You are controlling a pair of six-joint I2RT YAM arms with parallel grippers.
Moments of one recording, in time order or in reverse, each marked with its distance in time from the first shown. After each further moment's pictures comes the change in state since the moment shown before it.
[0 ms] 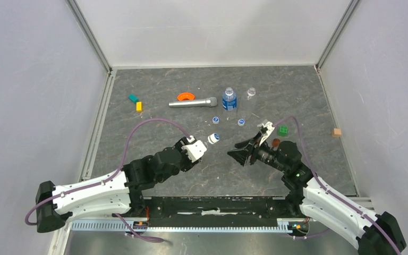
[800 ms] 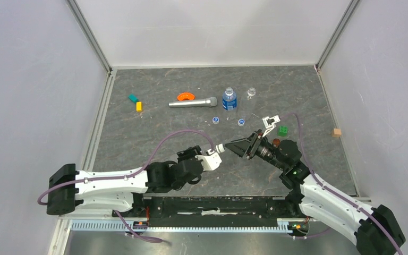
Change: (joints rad) left arm -0.141 0.250 0.021 -0.017 -0.259 0.047; right arm 0.000 0.061 0.010 0.155 0.059 0.440
